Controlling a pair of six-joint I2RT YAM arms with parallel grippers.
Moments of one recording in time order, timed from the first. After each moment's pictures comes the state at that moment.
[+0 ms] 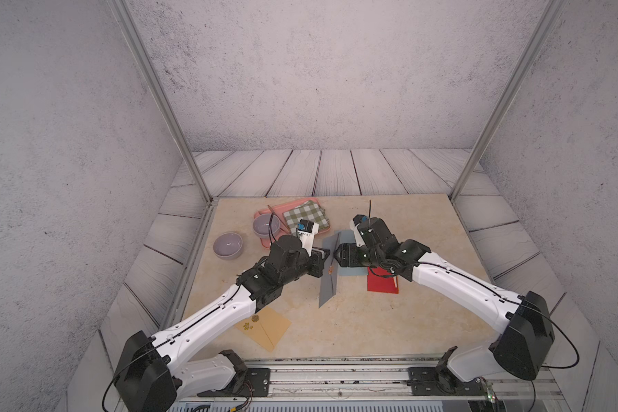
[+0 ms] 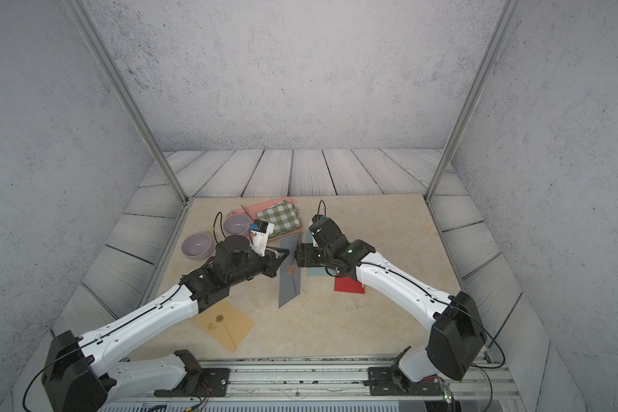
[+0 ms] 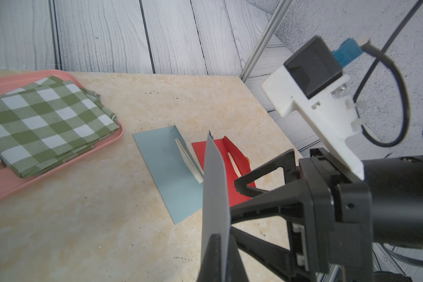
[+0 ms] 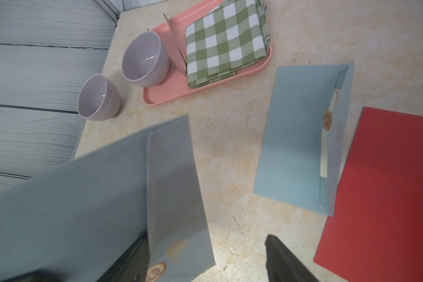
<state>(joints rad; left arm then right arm) -0.75 1.17 0.88 -0.10 0.10 -0.45 0.74 1.46 1.23 -0.56 -0.03 0.57</state>
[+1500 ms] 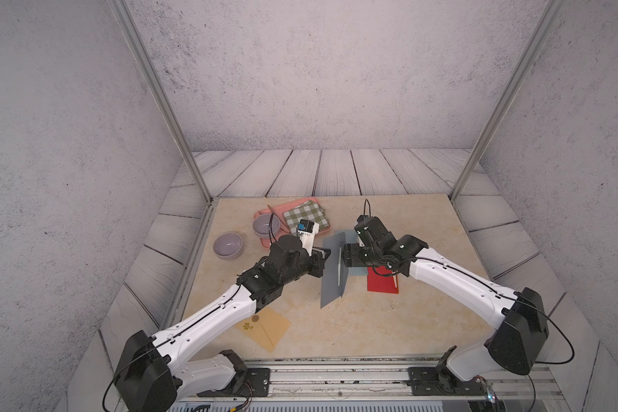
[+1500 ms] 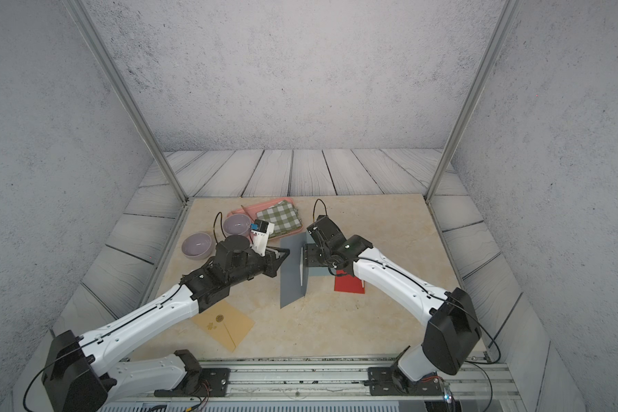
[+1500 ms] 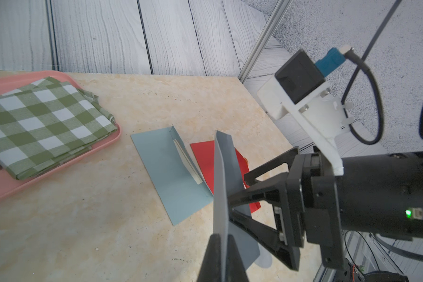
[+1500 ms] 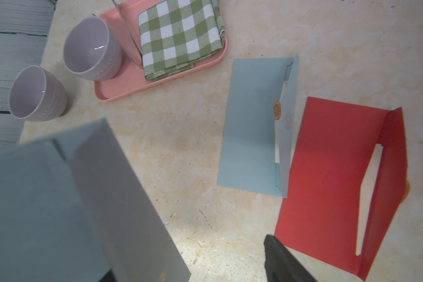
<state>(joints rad) -0.75 1.17 0.88 -0.09 0.10 -0.45 0.74 1.50 1.30 -0.72 0.12 0.56</state>
